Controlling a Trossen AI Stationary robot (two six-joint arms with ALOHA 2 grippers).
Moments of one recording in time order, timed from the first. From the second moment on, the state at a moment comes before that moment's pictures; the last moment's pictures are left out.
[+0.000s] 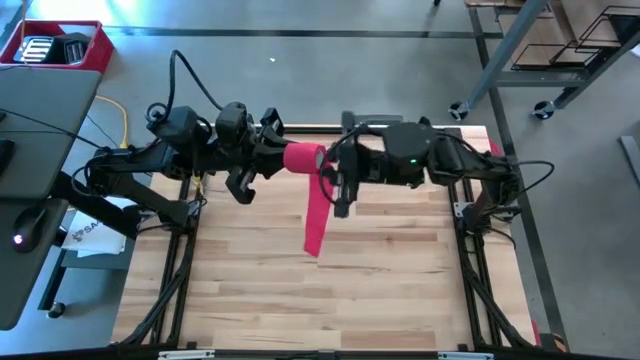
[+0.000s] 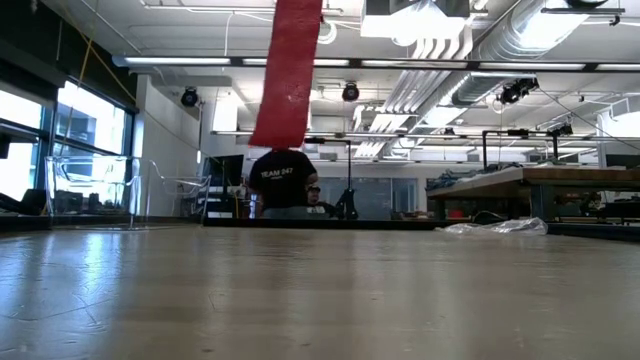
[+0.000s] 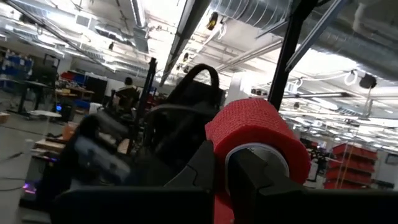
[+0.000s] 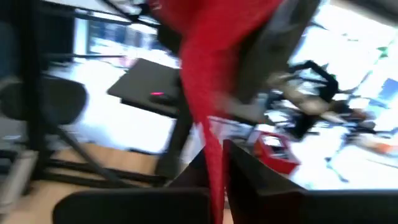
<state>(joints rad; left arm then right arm) -0.09 1.34 1.63 0.10 0.02 -0.29 0.18 1.80 2.31 -0.60 0.32 -0.33</state>
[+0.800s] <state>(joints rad) -0.10 1.34 1.63 0.20 -0.29 0.05 0.23 1.83 2.31 -0.68 0.07 -0.16</state>
